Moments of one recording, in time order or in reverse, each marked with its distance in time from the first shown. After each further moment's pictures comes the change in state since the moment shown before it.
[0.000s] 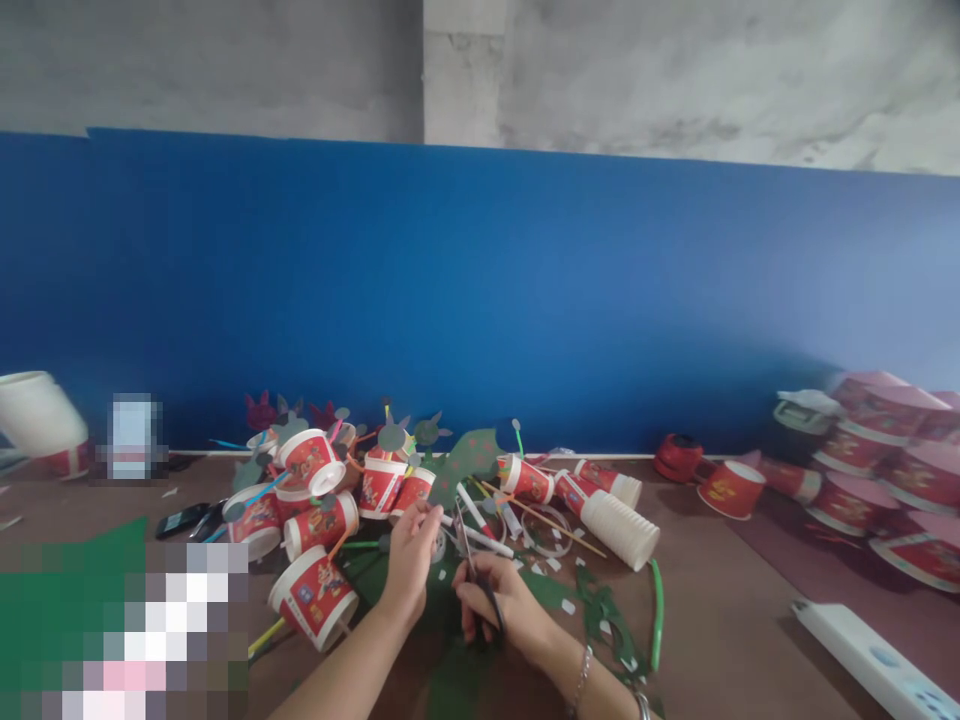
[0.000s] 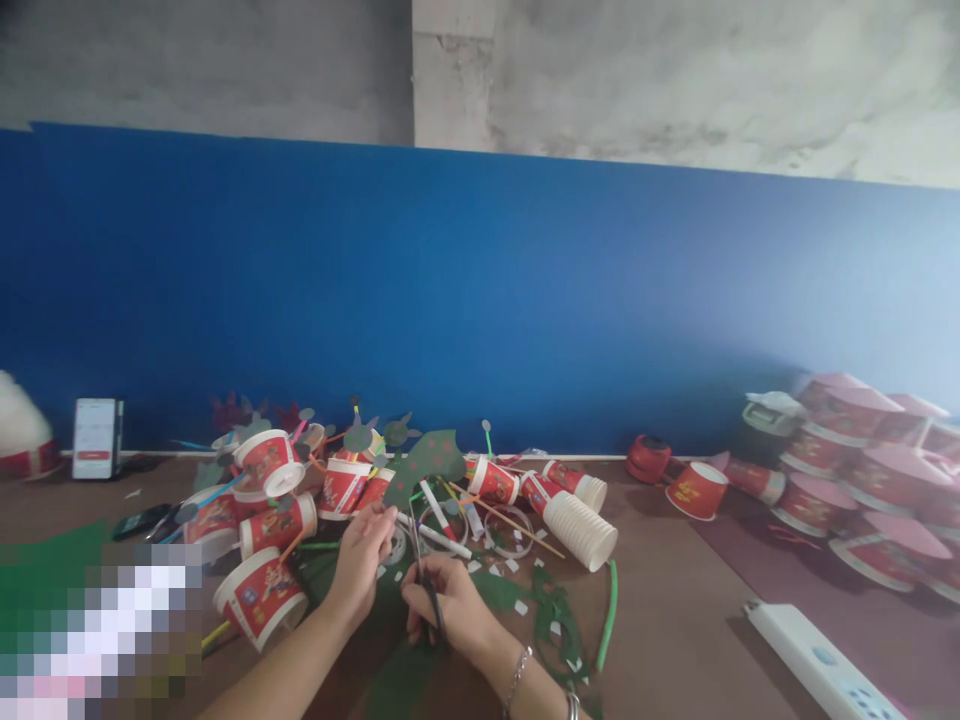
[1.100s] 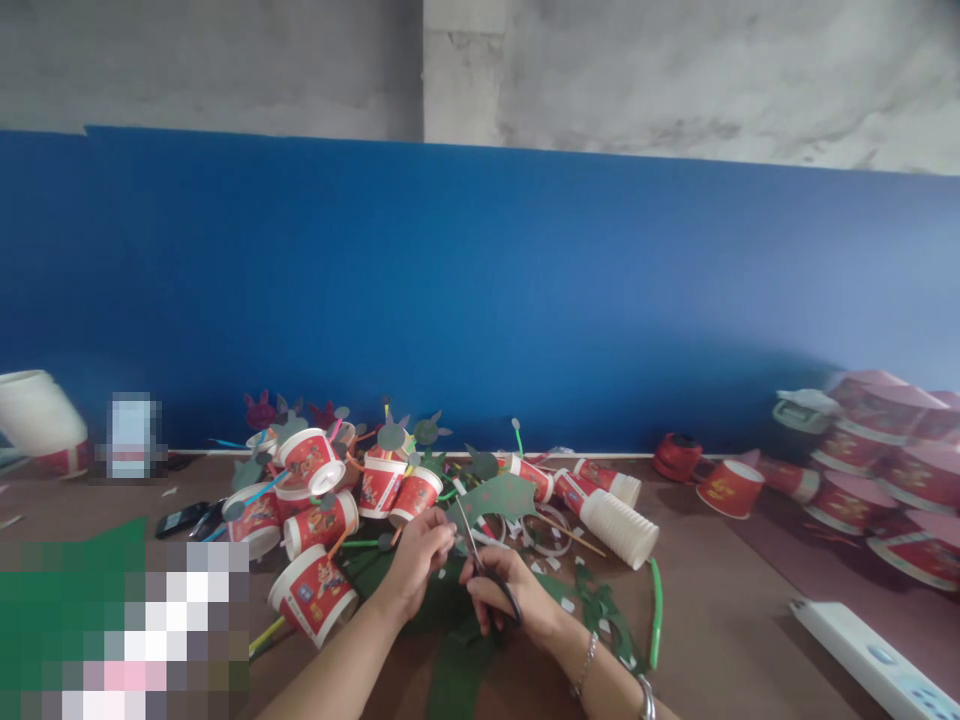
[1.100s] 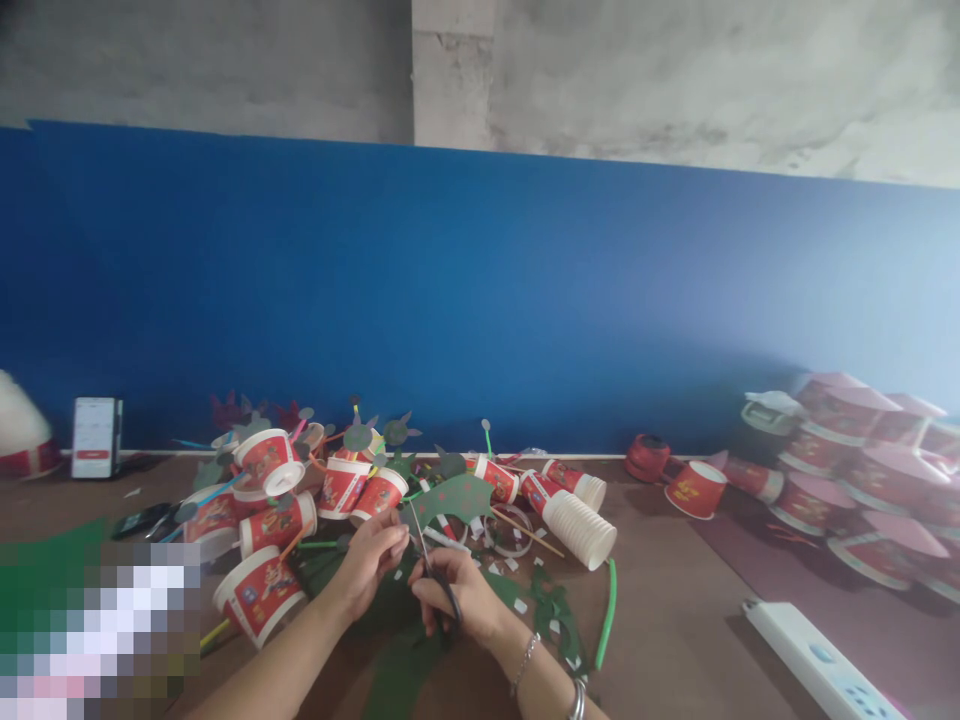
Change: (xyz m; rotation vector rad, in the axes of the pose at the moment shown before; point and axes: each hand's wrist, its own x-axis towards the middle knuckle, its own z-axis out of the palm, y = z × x) left_hand 0.001 0.002 -0.005 -0.030 -0.305 -0.176; right_hand -0.003 -0.010 -0.015 -0.028 -0.061 -0.011
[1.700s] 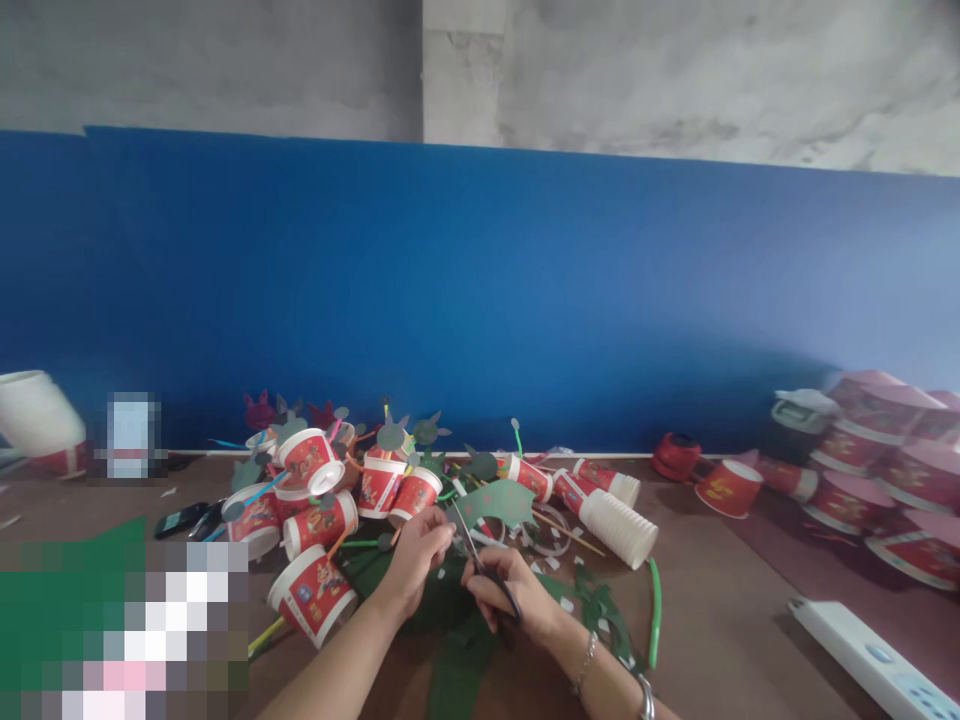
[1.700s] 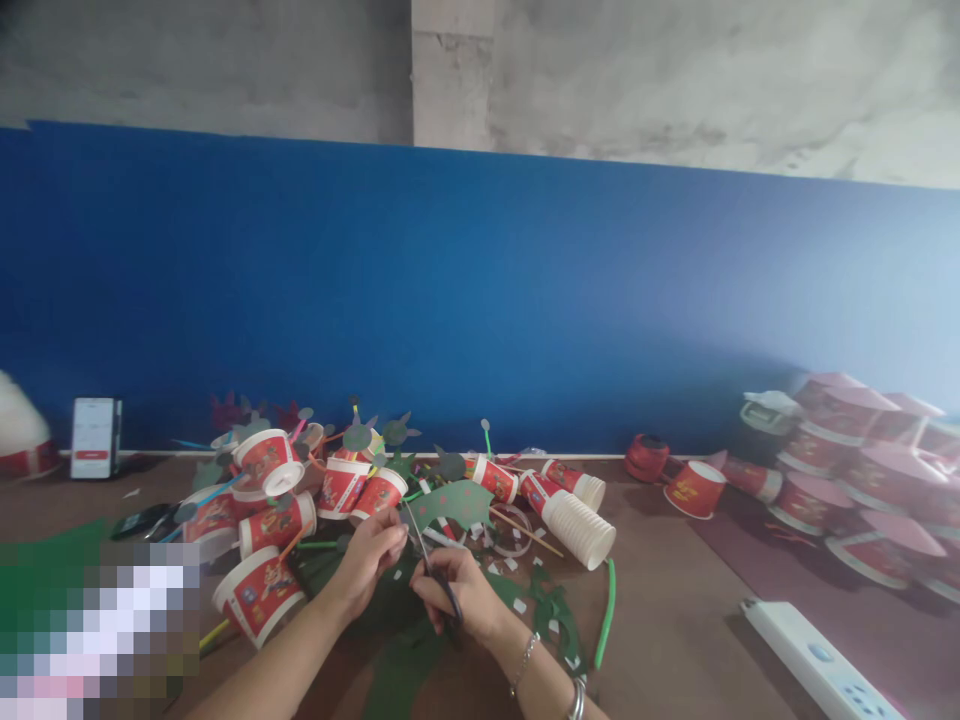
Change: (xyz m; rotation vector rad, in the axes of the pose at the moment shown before) left_hand 0.004 -0.004 -0.004 0.041 0.008 0.031; right_hand 0.001 0.000 -0.002 -0.046 0.008 -0.032
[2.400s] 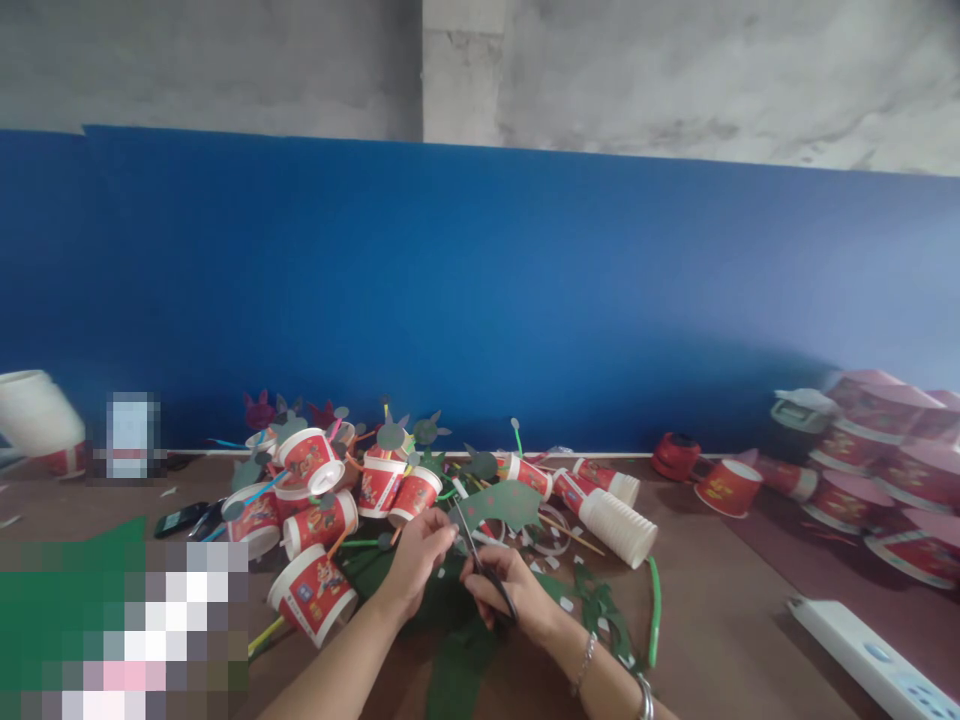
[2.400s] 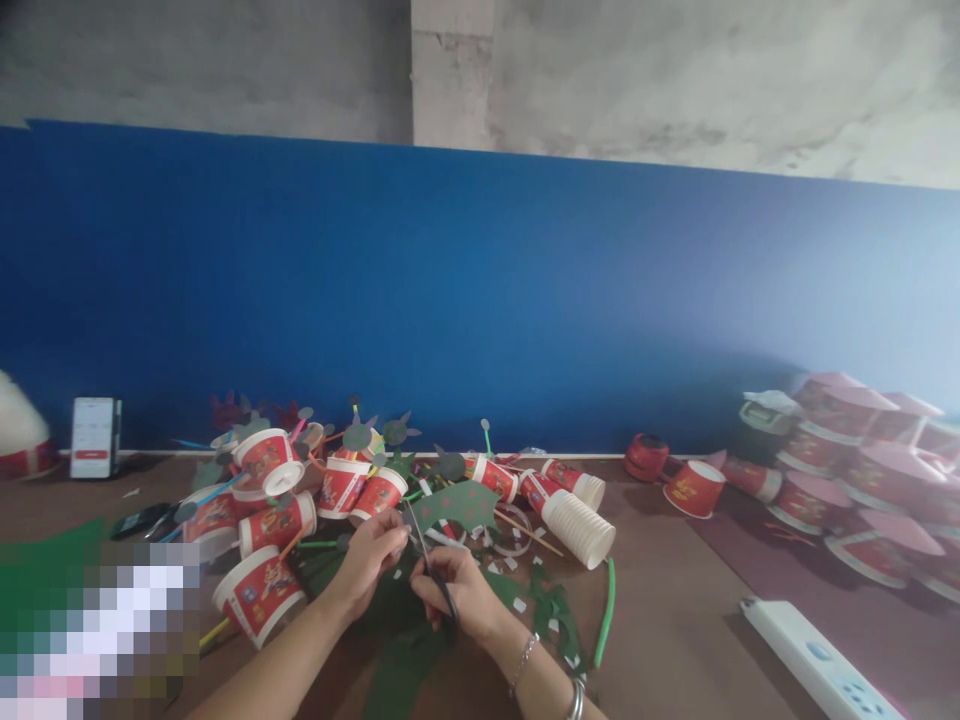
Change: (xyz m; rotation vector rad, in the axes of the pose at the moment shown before) left_hand -0.003 0.002 0.002 0.060 0.049 -0.002; right_hand 0.002 0.005 0.001 0.004 0.036 -0.002
